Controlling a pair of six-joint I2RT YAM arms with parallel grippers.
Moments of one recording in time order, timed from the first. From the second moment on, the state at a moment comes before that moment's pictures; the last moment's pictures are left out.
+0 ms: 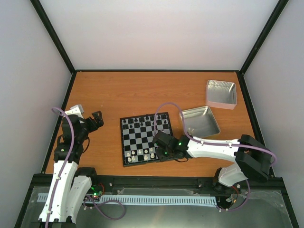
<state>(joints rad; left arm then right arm) 0.00 0.60 0.60 -0.48 0.05 -0.47 1.12 1.44 0.78 -0.49 0.09 0.55</state>
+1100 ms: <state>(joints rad) 0.00 0.60 0.60 -0.48 0.05 -0.47 0.72 1.18 0.83 -0.63 0.35 0.60</state>
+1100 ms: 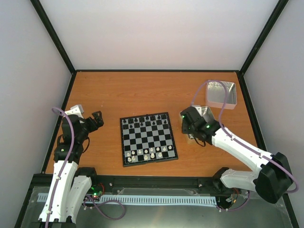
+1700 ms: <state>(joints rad) 0.00 0.60 0.60 -0.48 0.05 -0.47 0.48 1.40 0.85 -0.63 0.17 0.46</state>
